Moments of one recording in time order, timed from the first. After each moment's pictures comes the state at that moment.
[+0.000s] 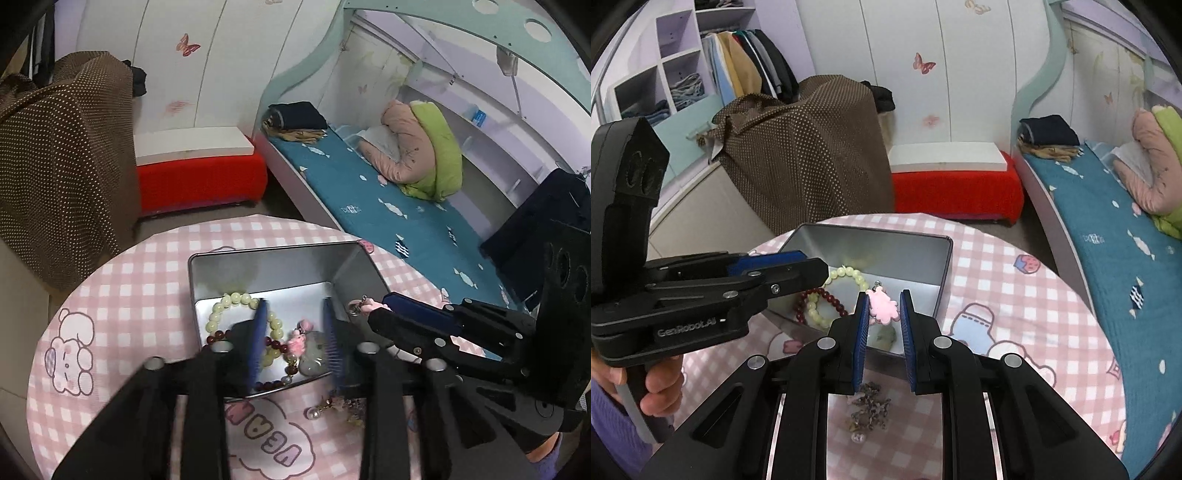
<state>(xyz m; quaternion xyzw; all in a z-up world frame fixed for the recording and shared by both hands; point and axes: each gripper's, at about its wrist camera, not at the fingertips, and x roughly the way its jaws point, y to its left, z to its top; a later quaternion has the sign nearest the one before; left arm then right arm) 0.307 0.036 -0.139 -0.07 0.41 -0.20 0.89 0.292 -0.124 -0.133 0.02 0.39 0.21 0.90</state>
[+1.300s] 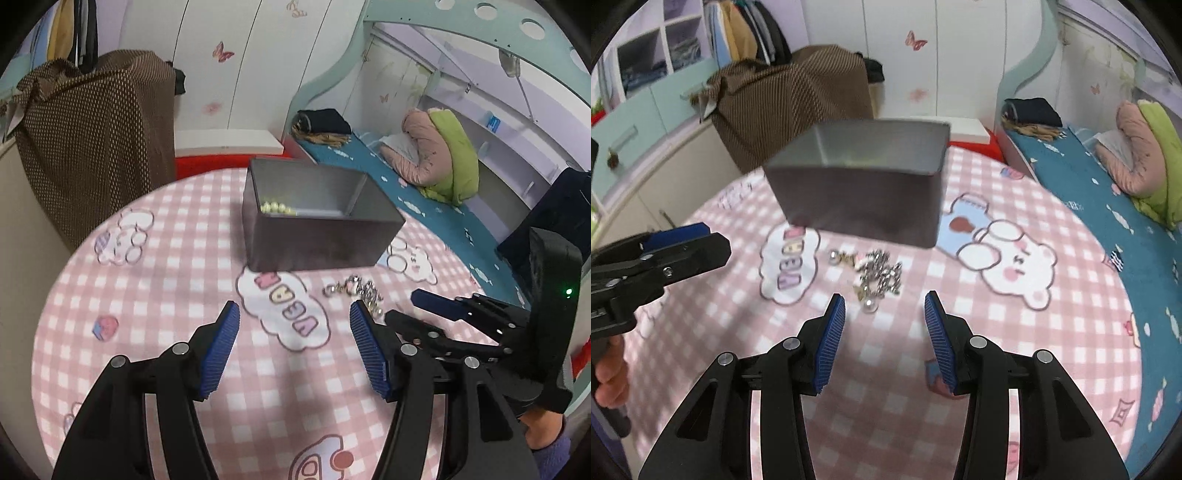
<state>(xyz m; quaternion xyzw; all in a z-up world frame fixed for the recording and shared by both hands) 0.188 0.067 -0.161 -0.07 0.40 -0.15 0.90 0.203 -0.121 -0.182 -0.03 0.43 0.17 0.89</state>
